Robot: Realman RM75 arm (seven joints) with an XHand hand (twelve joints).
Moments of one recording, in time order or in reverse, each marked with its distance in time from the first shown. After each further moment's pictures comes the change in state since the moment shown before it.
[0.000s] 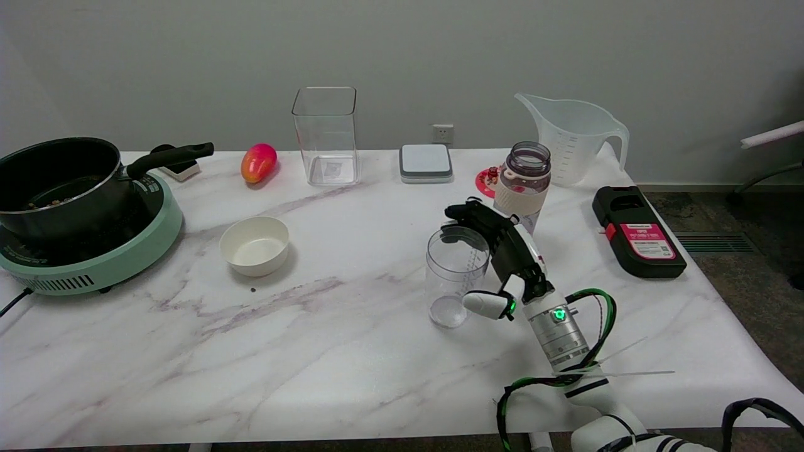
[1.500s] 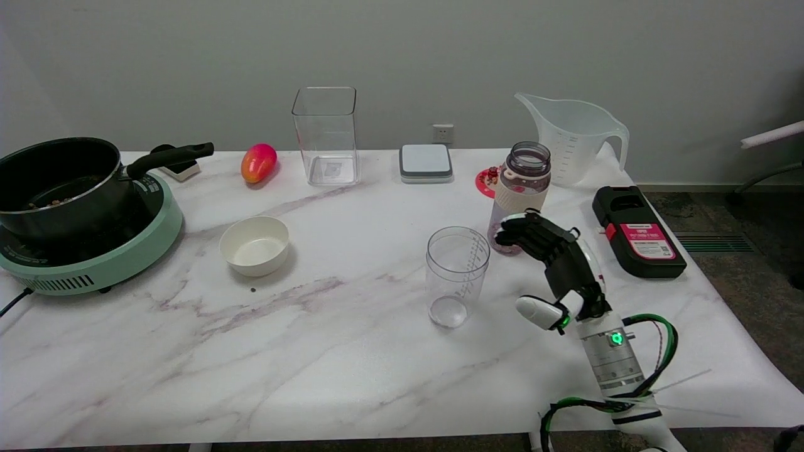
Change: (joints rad) arm -0.121 0.059 0.043 -0.038 0.067 0.196 0.045
